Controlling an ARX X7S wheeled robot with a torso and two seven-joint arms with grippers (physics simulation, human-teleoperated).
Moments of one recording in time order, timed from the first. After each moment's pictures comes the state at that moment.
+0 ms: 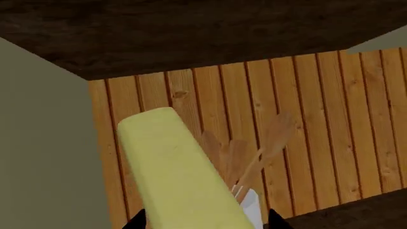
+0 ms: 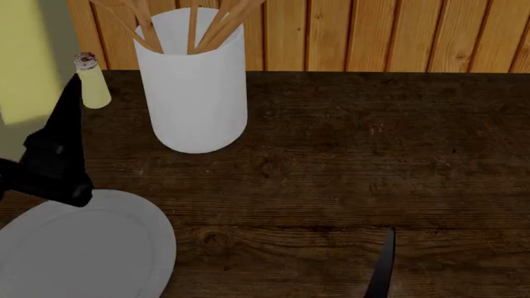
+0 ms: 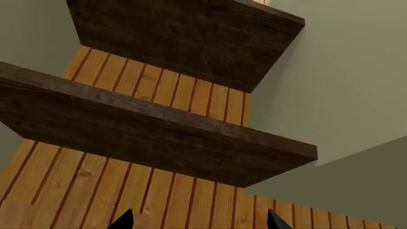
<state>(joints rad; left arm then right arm) -0.76 -0.72 0.42 0.69 -0.91 -0.61 -0.63 -0.25 0.02 0.06 -1.05 -0.23 -0.04 0.03</state>
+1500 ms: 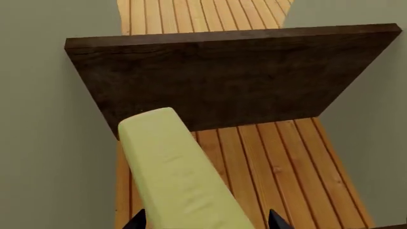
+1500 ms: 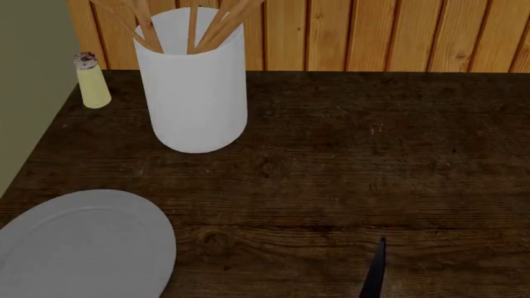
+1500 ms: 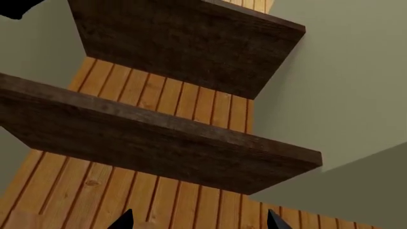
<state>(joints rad) -1.64 -0.59 0.37 0.49 -1.05 -0.82 -0.62 -0.27 0.02 0.04 -1.05 -0.22 -0.09 0.03</state>
